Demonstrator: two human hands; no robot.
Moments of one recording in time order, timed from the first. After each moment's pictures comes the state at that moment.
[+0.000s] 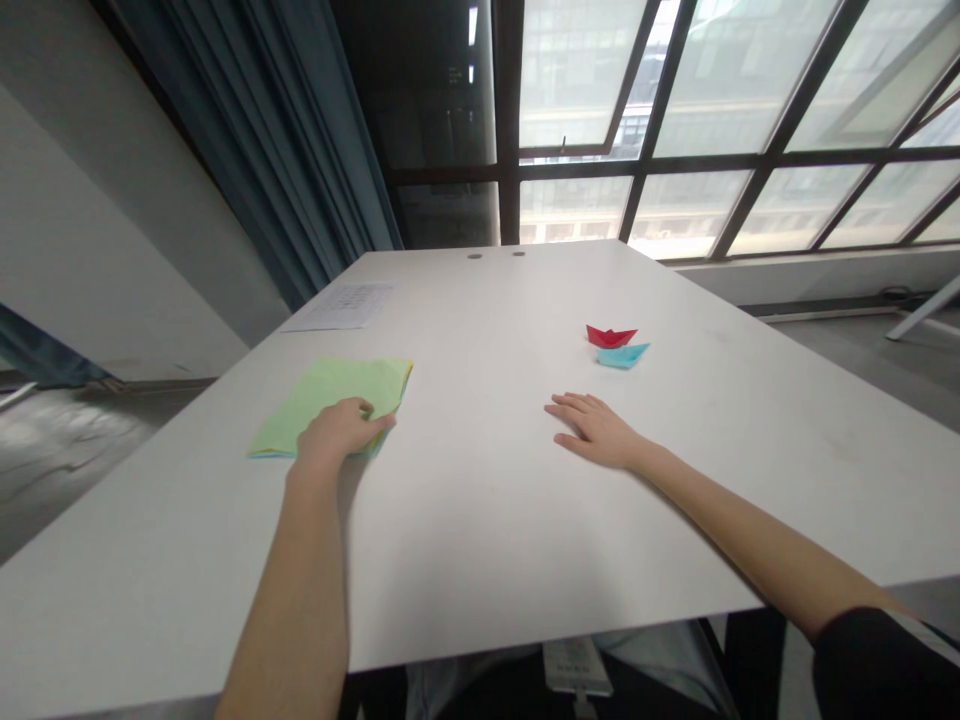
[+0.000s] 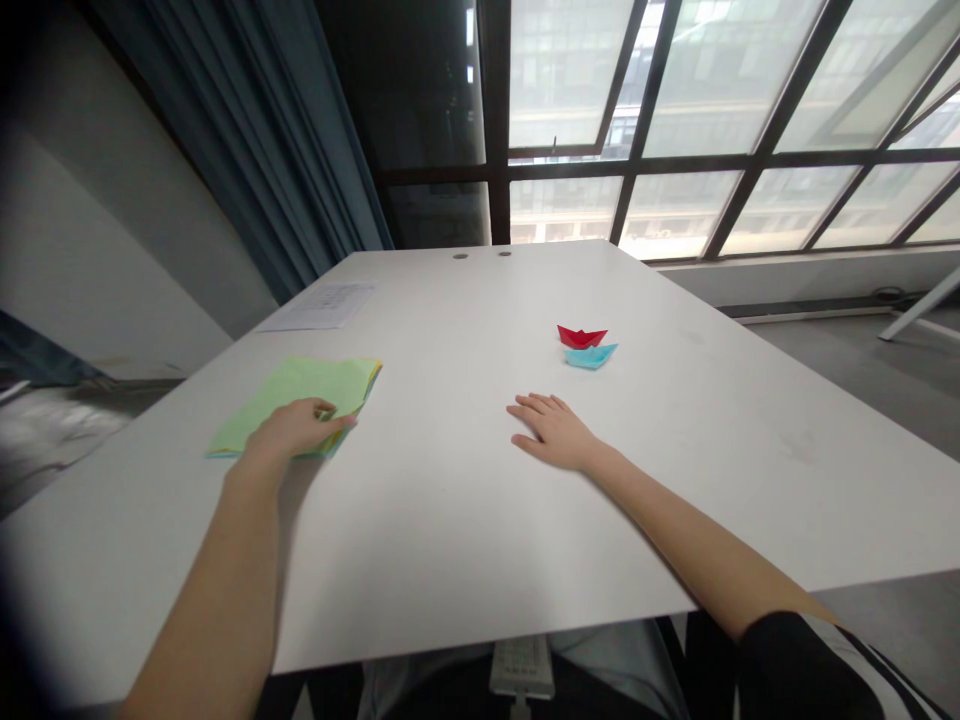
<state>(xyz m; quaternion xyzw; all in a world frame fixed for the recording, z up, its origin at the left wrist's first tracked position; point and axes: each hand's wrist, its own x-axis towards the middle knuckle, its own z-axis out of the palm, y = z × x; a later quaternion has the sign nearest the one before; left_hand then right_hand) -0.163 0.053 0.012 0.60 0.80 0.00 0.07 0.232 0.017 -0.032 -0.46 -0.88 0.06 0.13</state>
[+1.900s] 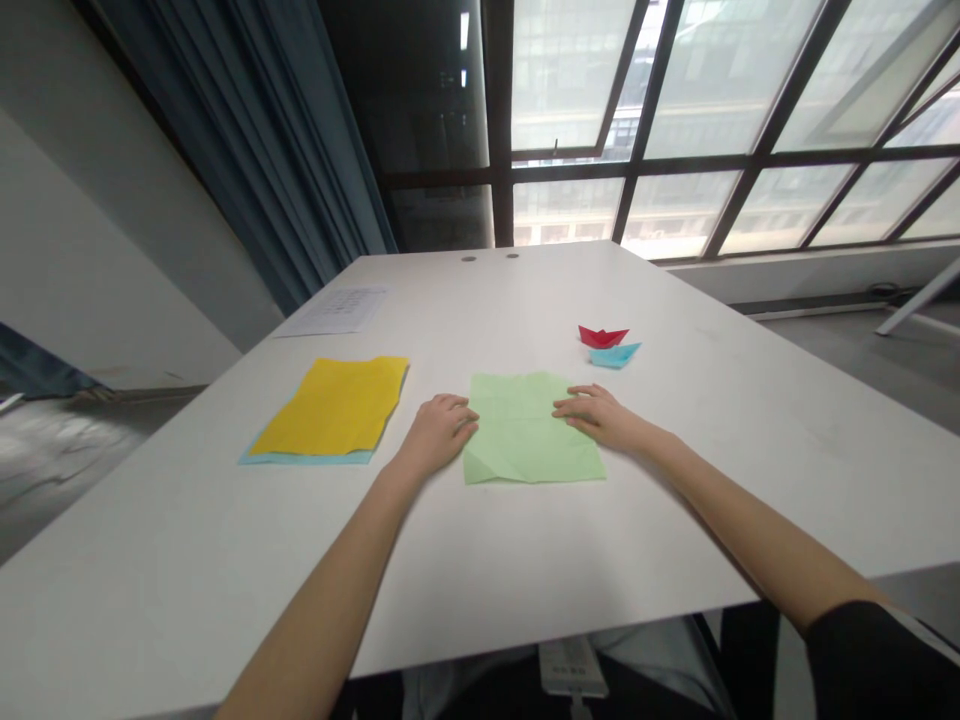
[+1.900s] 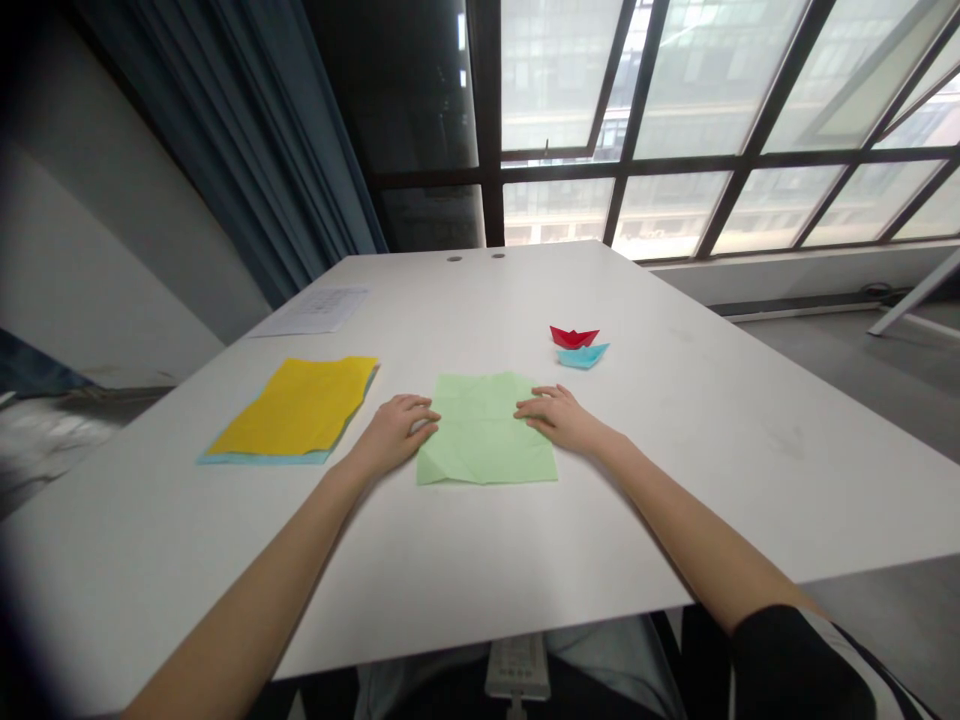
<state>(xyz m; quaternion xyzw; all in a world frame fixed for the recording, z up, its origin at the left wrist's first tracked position) -0.048 0.040 -0.014 0.86 0.48 0.15 0.01 0.264 0.038 -0.033 -0.43 -0.88 0.10 0.15</state>
